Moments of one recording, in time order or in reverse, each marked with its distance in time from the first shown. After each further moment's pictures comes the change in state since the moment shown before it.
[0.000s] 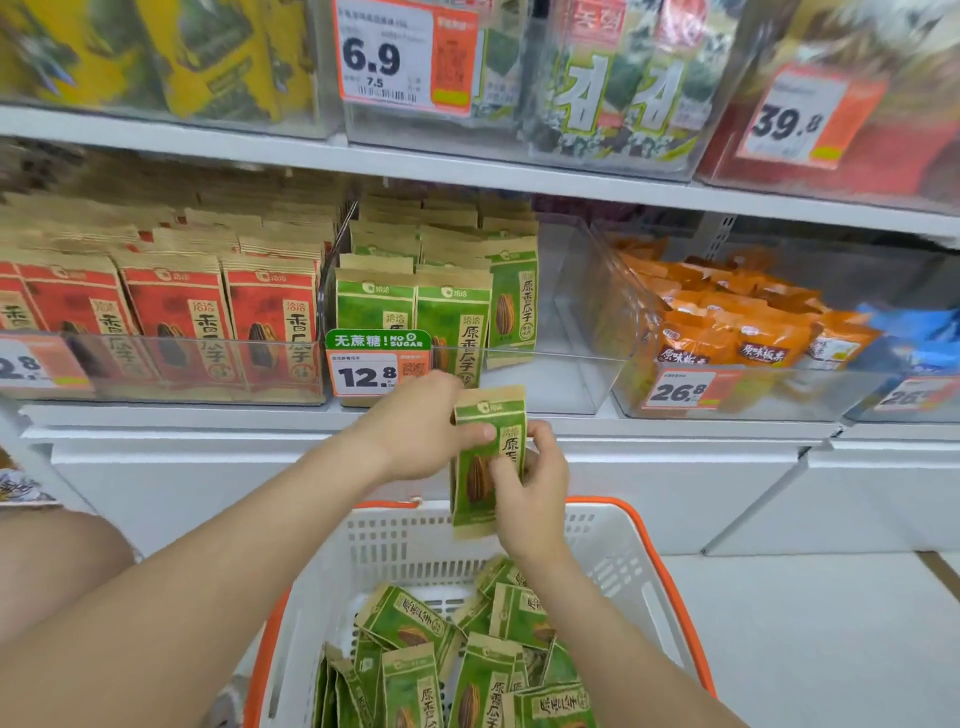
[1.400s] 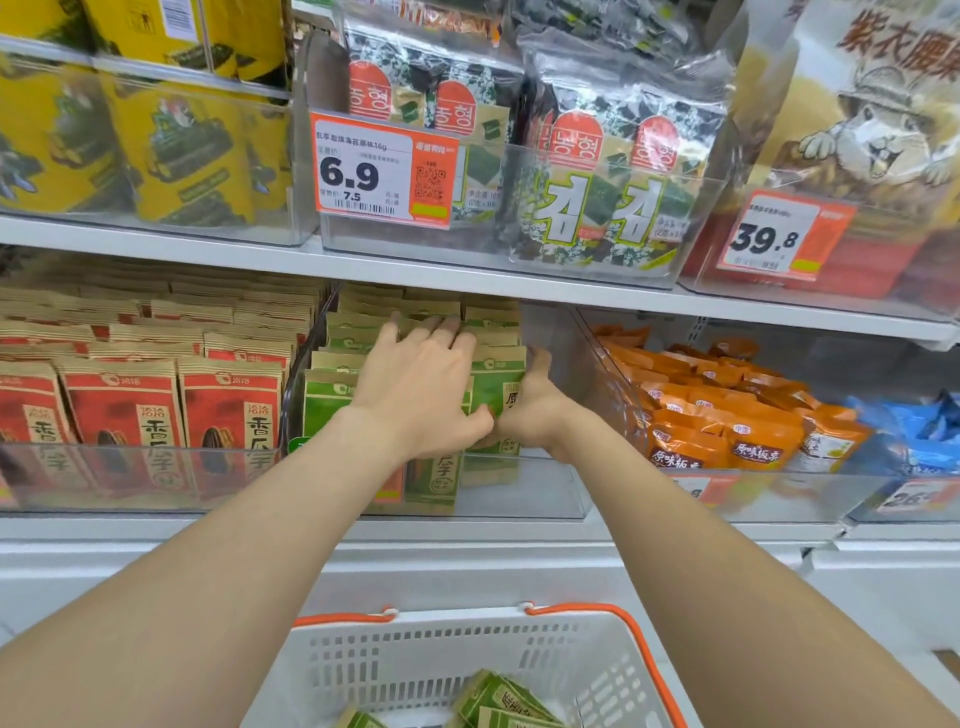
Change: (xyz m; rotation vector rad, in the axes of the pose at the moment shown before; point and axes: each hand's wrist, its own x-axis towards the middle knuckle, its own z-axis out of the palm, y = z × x) left_hand 0.095 0.033 -0.058 0.797 0.459 0.183; right_hand 0.211 -0.078 0.002 -0.625 -0.378 0.368
